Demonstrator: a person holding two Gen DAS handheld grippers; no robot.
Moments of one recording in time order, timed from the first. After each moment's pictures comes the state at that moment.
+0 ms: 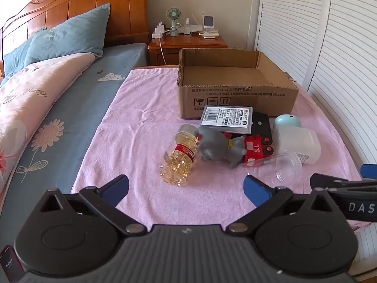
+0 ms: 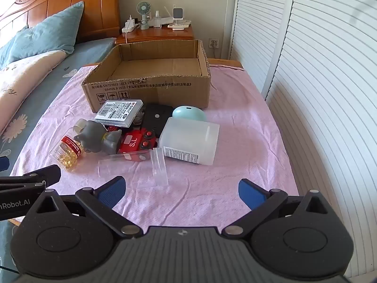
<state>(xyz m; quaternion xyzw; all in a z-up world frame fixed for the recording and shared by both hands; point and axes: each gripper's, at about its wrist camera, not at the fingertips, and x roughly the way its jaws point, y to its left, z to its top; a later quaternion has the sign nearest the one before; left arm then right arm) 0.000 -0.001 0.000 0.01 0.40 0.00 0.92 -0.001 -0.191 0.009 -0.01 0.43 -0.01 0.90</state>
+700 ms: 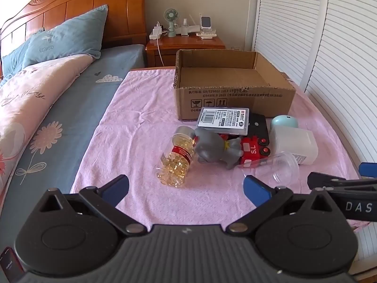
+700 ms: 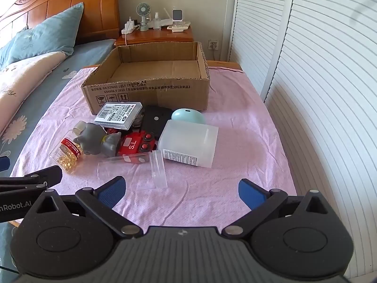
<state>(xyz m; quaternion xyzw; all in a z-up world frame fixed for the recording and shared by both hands) 0.000 -0.003 0.002 0.01 0.39 -0.01 0.92 -0.001 -0.190 0.010 0.00 0.43 -0.01 0.90</state>
